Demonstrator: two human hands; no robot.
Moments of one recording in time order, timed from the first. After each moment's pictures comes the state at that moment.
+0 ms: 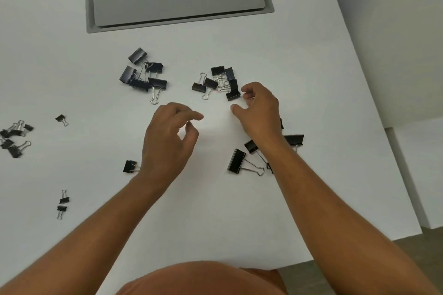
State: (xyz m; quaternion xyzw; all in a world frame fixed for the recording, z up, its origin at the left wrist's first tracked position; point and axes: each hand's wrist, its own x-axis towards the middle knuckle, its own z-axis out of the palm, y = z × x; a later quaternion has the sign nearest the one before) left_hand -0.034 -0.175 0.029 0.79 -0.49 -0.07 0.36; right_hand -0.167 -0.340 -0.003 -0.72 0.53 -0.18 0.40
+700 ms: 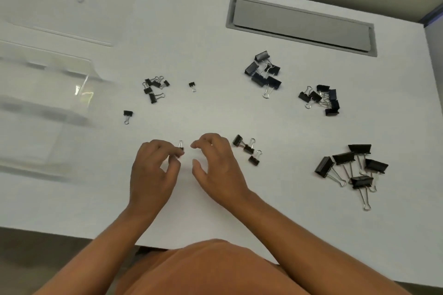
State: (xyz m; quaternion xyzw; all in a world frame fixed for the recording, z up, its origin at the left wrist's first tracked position) left_hand 0.050 0.095 0.018 0.88 -0.31 -0.03 0.36; right_hand -0.046 -0.050 0.002 -0.91 0.18 -0.10 0.37
